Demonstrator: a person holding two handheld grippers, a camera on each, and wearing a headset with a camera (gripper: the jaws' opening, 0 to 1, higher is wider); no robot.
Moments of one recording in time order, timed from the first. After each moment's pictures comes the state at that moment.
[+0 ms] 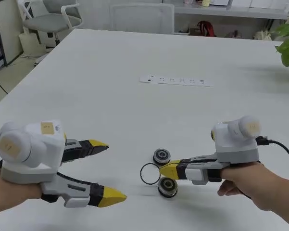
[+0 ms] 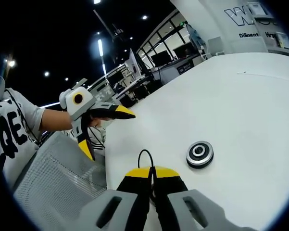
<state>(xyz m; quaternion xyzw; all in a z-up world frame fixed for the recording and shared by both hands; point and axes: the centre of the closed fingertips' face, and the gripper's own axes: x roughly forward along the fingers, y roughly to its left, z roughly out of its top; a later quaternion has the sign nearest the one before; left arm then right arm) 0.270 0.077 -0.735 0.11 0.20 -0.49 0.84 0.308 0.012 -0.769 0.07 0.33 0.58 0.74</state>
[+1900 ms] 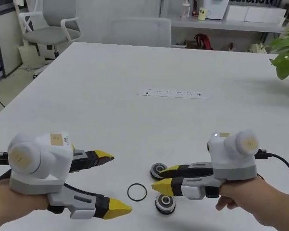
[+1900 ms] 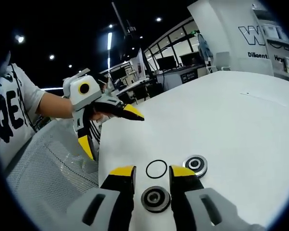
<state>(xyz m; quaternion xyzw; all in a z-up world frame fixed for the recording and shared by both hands) 0.285 0.061 -0.732 0.11 0.20 -0.50 0.84 0.312 0.006 -0.756 0.01 0.27 0.59 0.76</state>
